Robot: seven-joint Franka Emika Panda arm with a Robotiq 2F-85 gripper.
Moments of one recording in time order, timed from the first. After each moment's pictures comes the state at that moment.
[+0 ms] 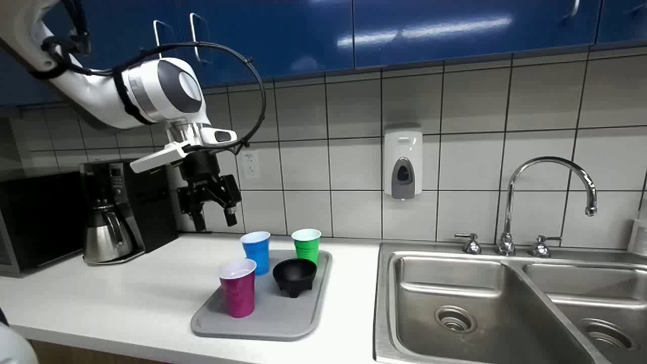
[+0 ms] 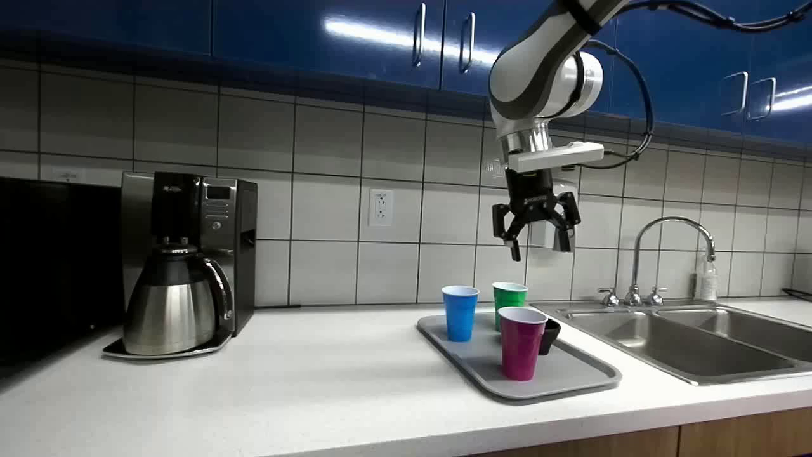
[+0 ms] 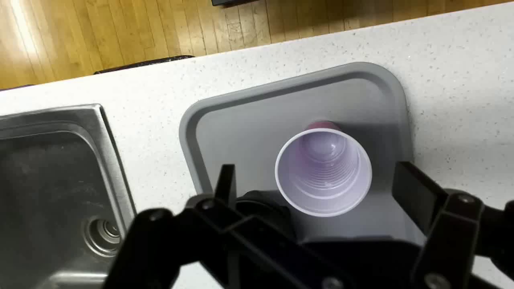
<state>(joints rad) 0.00 -0.20 0.21 -2.32 -0.17 2.00 0.39</state>
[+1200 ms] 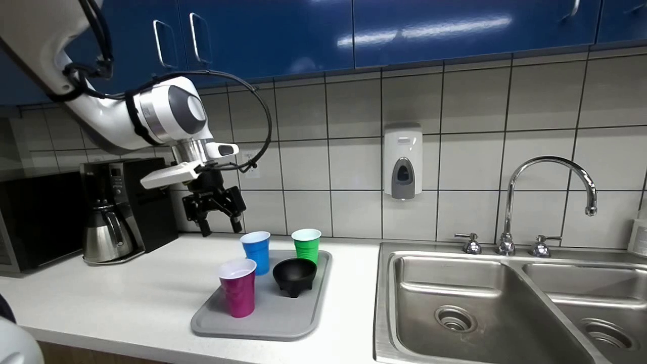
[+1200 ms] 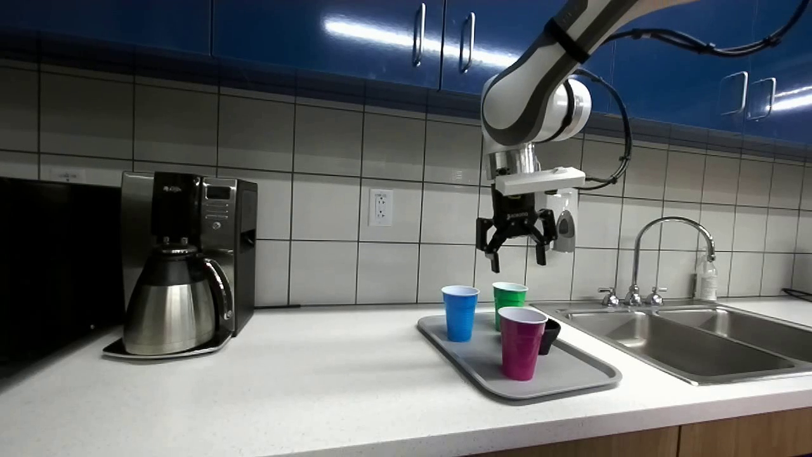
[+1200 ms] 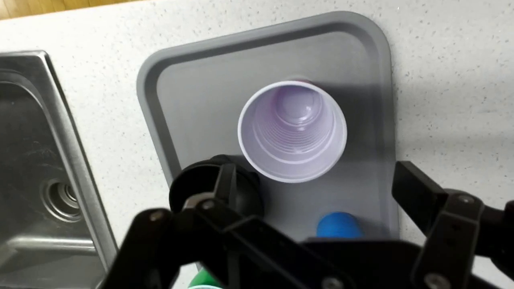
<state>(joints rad) 0.03 -0.11 0.20 -2.33 -0.21 2.20 0.39</state>
